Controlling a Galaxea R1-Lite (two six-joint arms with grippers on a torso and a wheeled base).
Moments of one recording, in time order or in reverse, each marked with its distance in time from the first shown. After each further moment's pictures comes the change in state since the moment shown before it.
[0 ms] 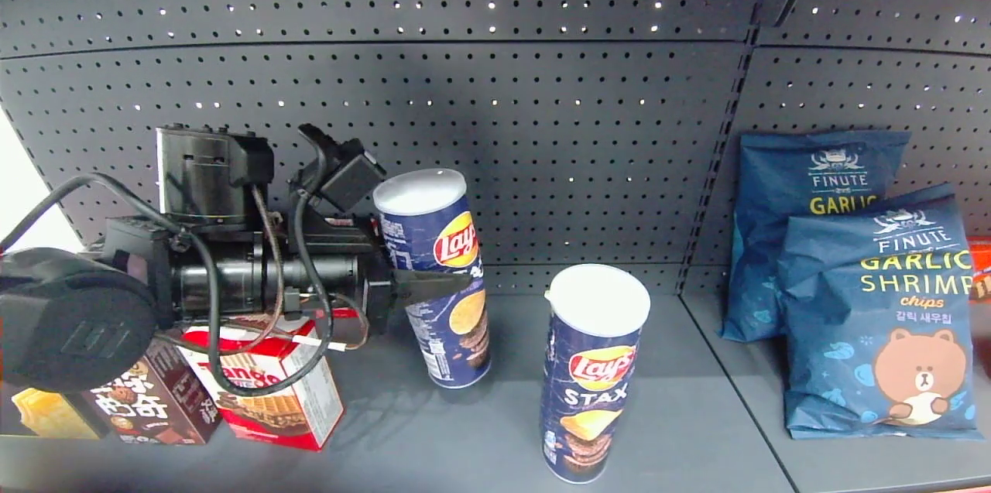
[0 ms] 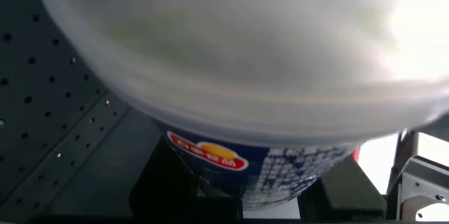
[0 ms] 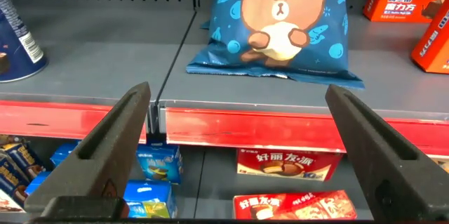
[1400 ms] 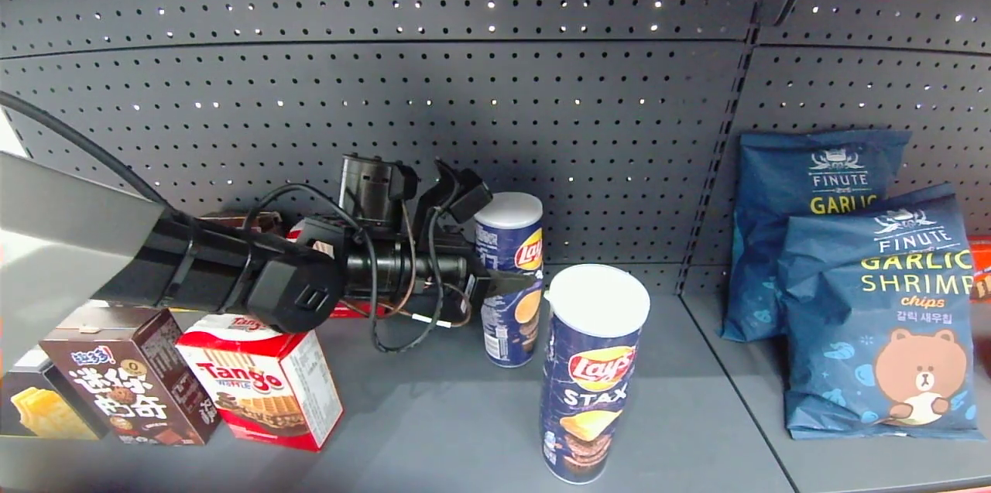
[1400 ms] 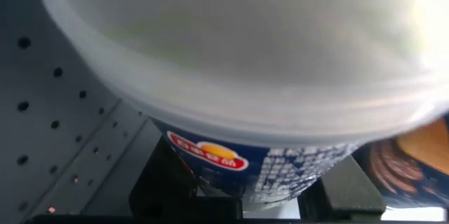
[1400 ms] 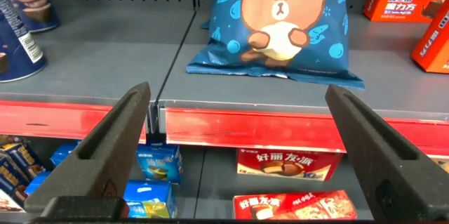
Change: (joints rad) left arm -0.091 0.344 -0.277 -0.008 0.092 0.034; right arm 0.000 0.000 0.000 0.000 0.000 0.000
